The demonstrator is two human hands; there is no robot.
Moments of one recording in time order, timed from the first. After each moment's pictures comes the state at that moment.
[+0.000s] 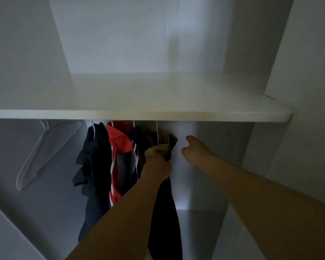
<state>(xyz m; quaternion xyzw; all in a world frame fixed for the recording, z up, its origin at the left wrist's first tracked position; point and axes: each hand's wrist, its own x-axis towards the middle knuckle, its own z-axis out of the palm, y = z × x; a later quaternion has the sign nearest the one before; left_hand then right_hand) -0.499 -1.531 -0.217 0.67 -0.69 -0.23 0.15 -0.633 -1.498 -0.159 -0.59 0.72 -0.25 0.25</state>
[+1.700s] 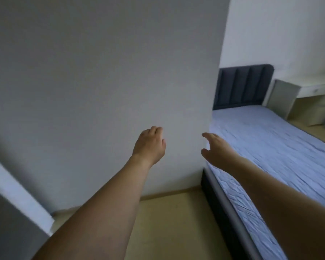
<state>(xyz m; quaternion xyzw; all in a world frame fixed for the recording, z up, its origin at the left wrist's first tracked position) -0.361 -0.516 -0.127 -0.34 -0.92 -0.14 0.14 -0.239 -0.323 -0.122 0.17 0.96 -0.23 -0.09</state>
